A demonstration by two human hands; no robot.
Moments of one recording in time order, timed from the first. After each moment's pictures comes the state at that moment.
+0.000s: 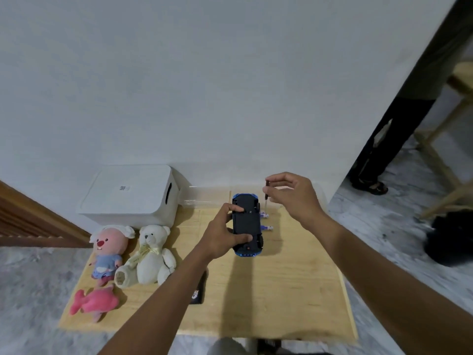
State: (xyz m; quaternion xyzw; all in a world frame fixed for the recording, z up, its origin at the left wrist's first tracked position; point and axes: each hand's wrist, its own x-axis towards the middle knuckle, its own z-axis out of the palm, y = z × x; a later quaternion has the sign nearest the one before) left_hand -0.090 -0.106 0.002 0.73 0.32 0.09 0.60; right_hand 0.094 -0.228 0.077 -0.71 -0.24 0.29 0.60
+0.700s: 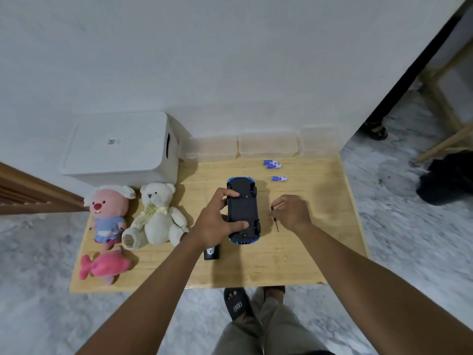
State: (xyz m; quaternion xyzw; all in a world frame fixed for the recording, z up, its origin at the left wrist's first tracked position) left_hand -0.170 -0.093 -0.054 0.70 0.32 0.02 0.64; right_hand 0.016 -0.236 -0.112 -0.88 -0.12 0.33 0.31
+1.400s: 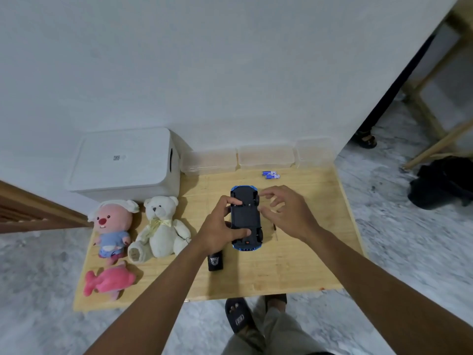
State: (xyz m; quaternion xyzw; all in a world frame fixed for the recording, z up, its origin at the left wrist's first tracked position) left_hand -0.166 -0.087 -0.039 0.71 0.30 0.01 0.64; right_hand 0.002 -0.238 -0.038 -0.81 -0.35 0.23 0.41
